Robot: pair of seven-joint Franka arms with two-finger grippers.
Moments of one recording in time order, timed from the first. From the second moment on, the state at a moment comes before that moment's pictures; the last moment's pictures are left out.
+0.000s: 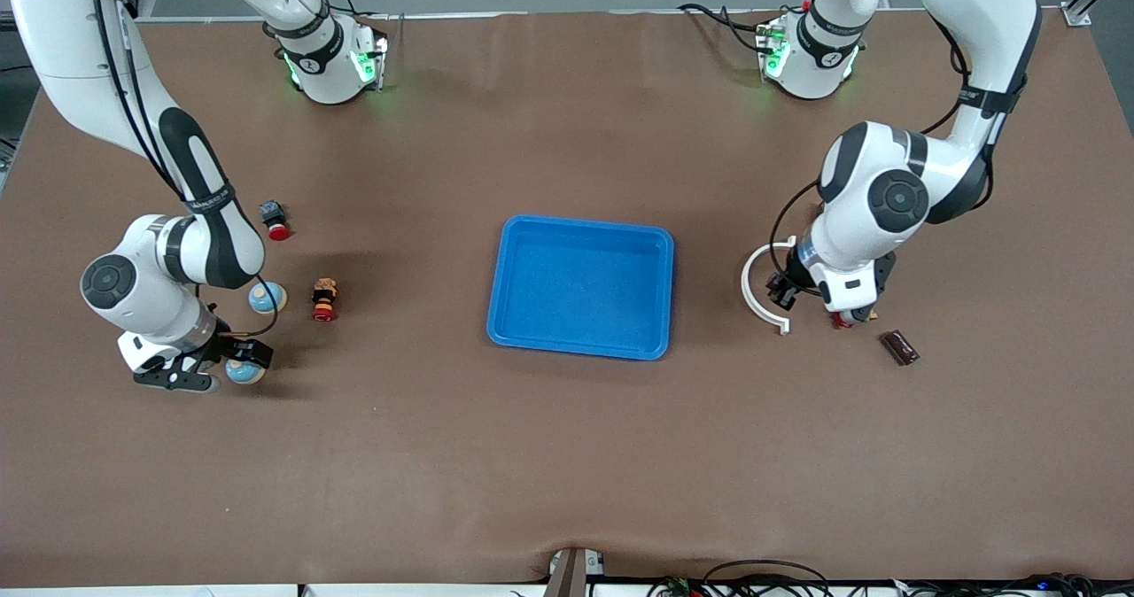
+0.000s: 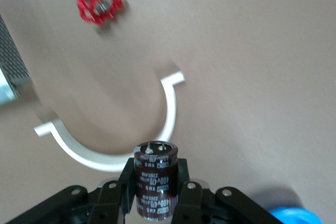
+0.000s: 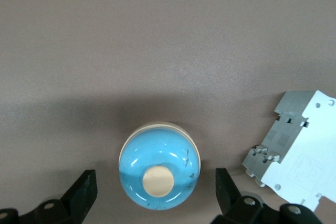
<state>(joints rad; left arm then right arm) -0.04 0.28 -0.29 -2.08 0.02 2.34 -1.34 -0.05 0.60 -0.07 -1.92 0.00 2.63 0.01</state>
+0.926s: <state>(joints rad) -0.30 0.51 -0.32 -1.87 0.08 2.34 -1.75 0.02 0.54 -0.04 -1.87 0.00 2.46 0.18</state>
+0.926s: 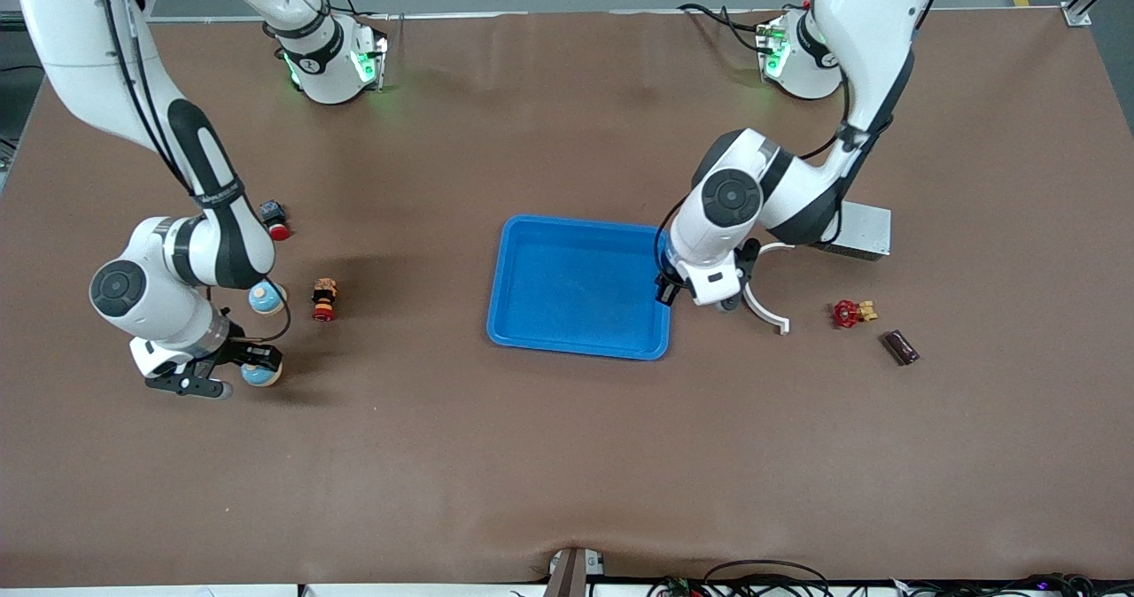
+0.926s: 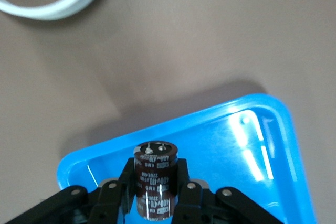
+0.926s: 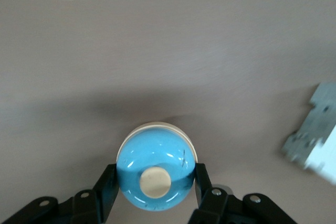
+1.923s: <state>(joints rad) -0.38 0.63 -0.31 -1.83 0.08 2.34 -1.87 0.53 0.36 -0.03 -1.91 0.01 2.29 1.06</state>
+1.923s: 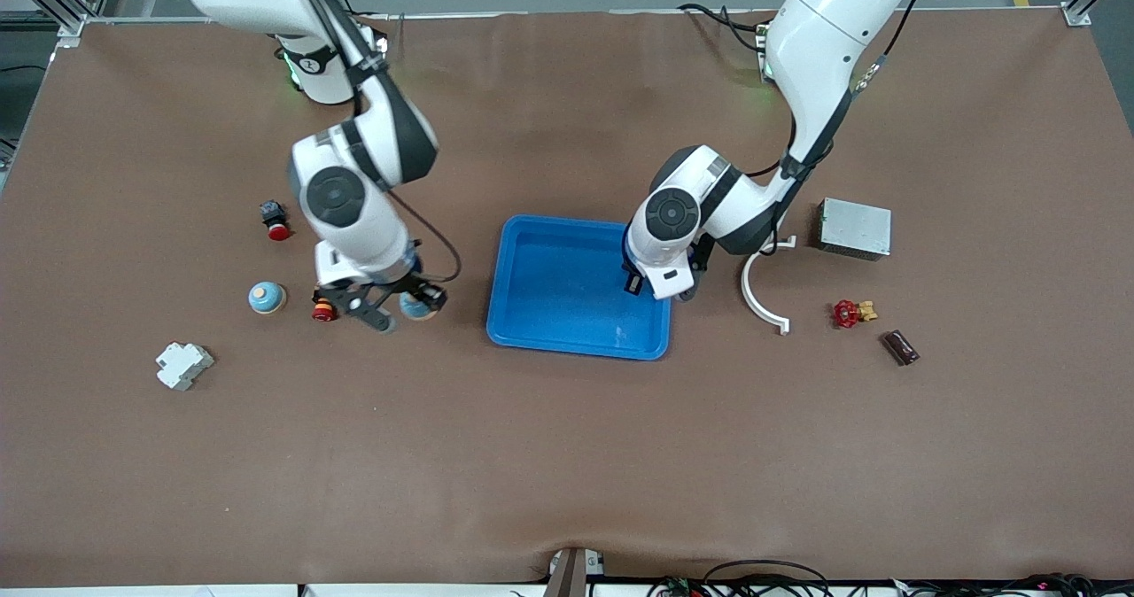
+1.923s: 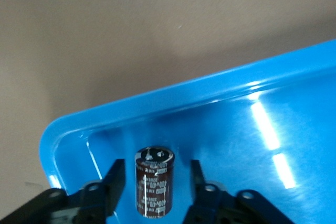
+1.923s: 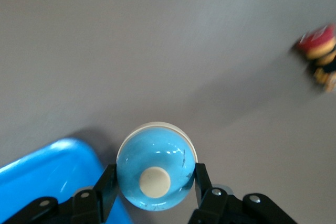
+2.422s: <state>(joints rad) -0.30 0.54 -0.29 -1.73 0.17 2.16 -1.87 0.75 0.37 -0.03 -1.91 0.00 2.34 1.37</state>
